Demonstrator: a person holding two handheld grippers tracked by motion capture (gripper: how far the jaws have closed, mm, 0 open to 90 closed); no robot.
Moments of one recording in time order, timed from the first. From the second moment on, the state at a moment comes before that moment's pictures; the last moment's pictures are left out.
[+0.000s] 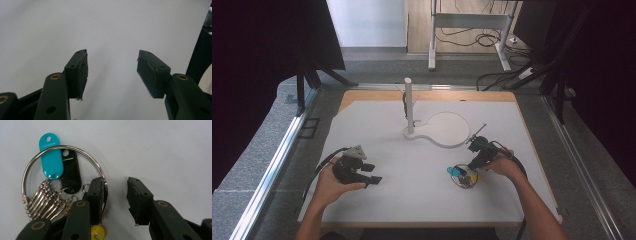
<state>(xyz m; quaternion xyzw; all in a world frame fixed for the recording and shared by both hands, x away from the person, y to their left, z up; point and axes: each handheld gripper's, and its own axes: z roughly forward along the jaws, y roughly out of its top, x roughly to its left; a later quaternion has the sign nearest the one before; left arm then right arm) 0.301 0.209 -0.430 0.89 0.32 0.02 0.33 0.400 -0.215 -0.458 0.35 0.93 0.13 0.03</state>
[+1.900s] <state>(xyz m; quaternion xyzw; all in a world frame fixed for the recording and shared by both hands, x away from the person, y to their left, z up) 0.302 0.205 -0.434 0.89 0.32 0.02 0.32 0.401 -0.222 -0.399 0.39 0.91 0.15 -0.07</state>
